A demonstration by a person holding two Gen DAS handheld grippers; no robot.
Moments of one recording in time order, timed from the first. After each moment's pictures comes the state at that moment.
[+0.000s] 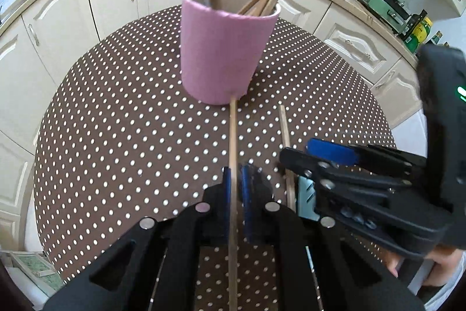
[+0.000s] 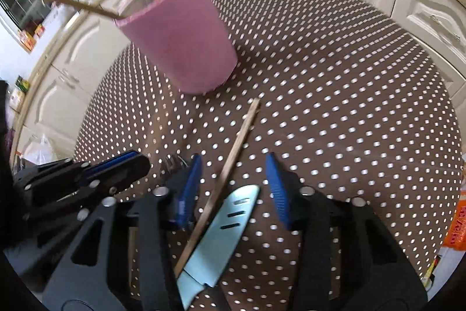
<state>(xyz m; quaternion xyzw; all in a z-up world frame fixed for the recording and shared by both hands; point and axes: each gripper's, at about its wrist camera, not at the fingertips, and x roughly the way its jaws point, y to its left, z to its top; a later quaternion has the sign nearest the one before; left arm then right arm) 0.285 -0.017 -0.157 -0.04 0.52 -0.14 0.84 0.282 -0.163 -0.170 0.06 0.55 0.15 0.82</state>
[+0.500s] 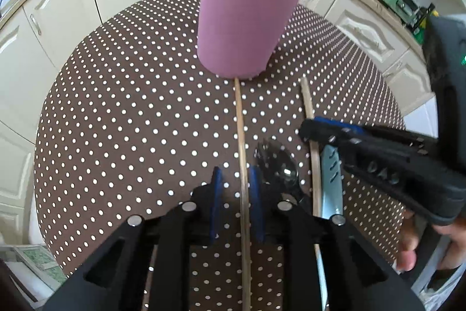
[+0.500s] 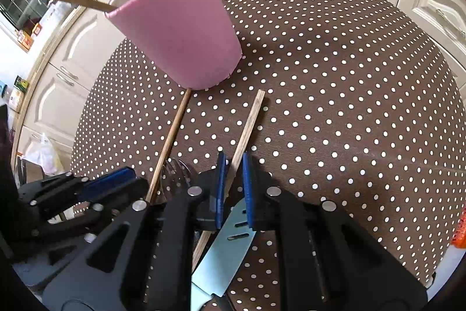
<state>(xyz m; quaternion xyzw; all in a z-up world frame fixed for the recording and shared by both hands) 0.272 0.005 -0.187 -0.03 0.55 -0.13 0.82 0.291 -0.162 -0.171 0.07 0.55 0.16 0.82</state>
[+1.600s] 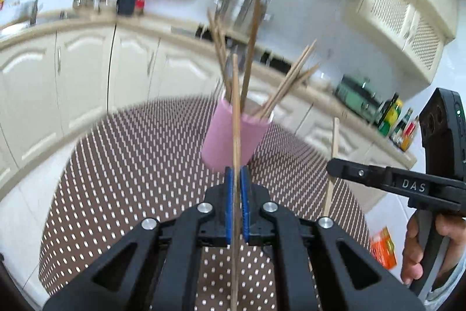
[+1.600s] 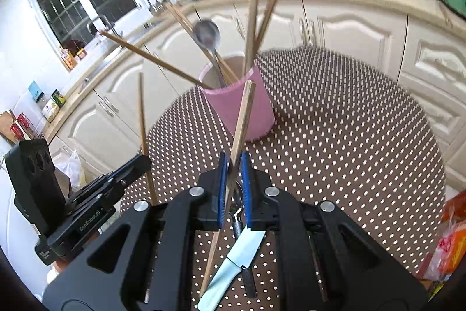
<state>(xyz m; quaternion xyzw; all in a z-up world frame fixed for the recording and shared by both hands) 0.162 0.040 -0.133 -0.15 0.26 -0.13 0.94 0.211 -0.230 -0.061 0.09 0.40 0.22 0.89</state>
